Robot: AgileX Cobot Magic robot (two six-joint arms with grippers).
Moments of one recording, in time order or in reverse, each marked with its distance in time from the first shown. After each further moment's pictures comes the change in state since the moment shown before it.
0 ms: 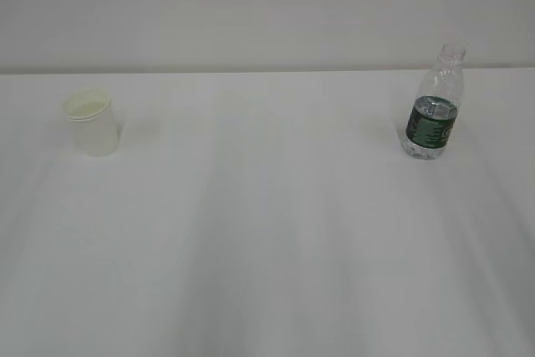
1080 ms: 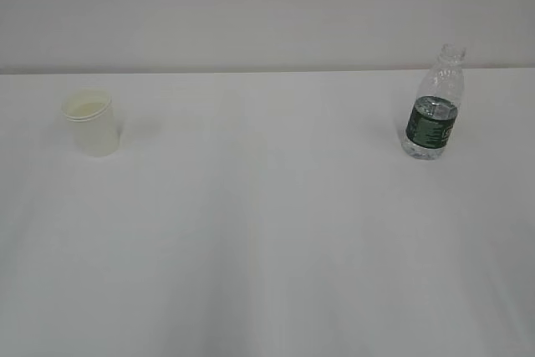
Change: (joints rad) left arm 0.000 -0.057 -0.108 -0.065 0.566 0.002; right arm 0.000 -0.189 -0.057 0.084 0.560 -0.082
